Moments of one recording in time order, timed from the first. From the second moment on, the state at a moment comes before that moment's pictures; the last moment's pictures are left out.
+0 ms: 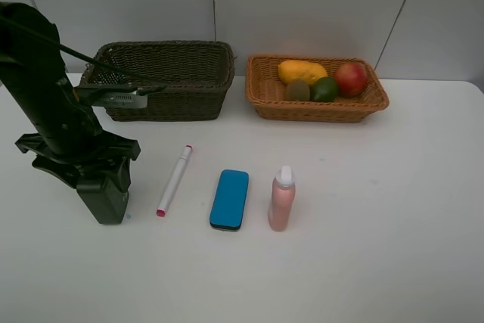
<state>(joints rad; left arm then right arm) -0.31 1.74 -0.91 -0.08 0.75 -0.11 -0.08 0.00 -0.53 0.16 1.09 -0.28</state>
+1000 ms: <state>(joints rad) -0.31 1.74 -0.91 -0.09 0.75 -0.14 -0.08 0.00 -0.53 0.16 1.09 -0.28</state>
